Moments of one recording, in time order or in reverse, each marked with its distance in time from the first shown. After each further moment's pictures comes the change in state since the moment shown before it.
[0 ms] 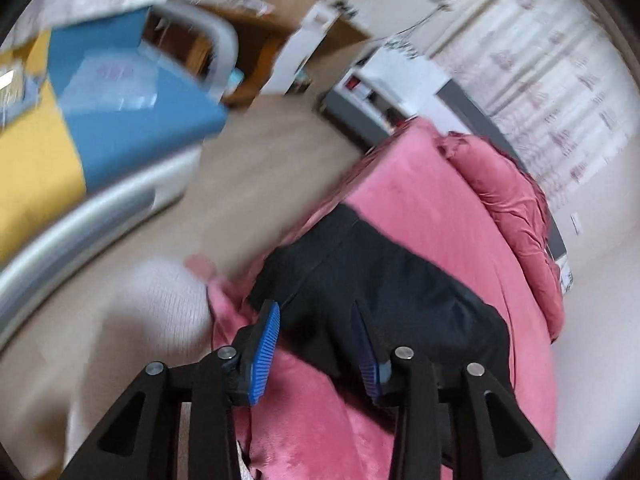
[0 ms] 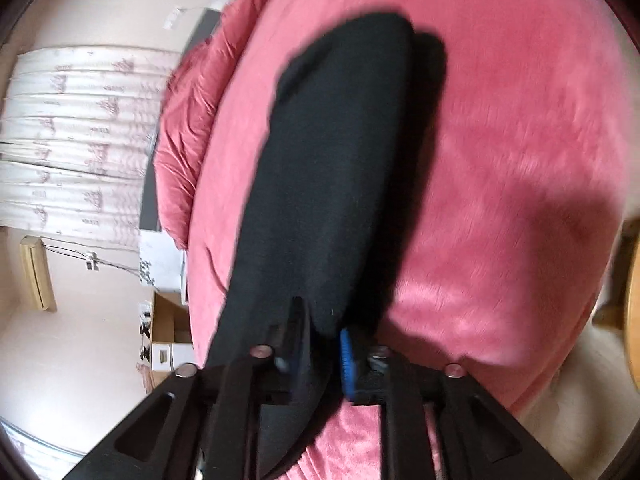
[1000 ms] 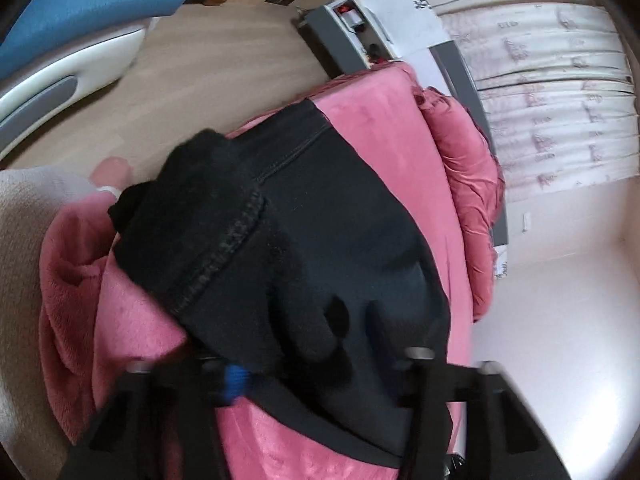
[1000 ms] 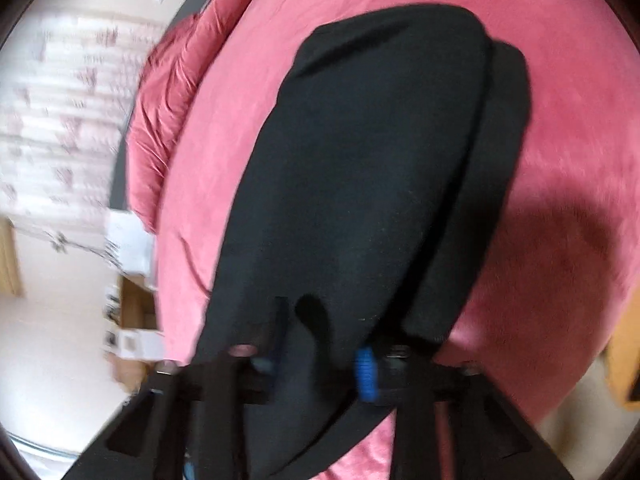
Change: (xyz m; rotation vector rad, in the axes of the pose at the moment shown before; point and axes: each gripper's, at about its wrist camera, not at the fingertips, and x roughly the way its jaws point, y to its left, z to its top) left arm 0.125 0.000 0.003 -0.255 0.330 -0.272; right arm 0.051 0.051 0.011 -0.081 0.139 -0.226
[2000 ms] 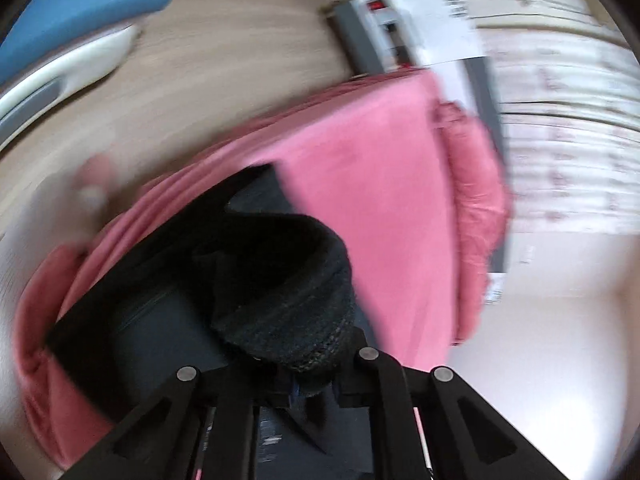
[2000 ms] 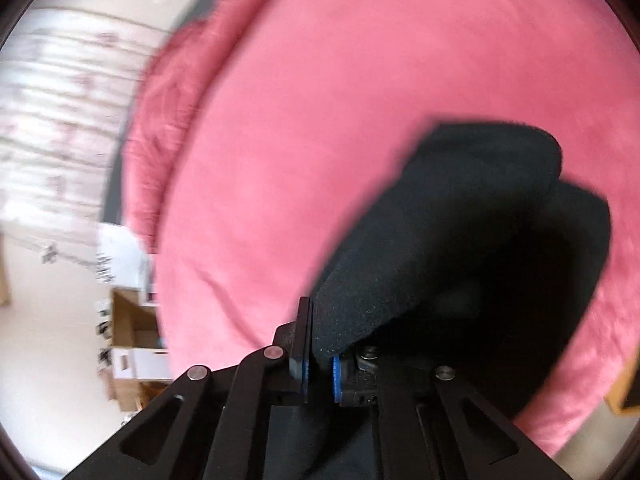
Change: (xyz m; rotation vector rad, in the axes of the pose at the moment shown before) left arm -0.008 -0.065 0.089 -0.113 0.041 -0.034; right arm -0.028 0.105 0.063 -0.034 -0.101 0.082
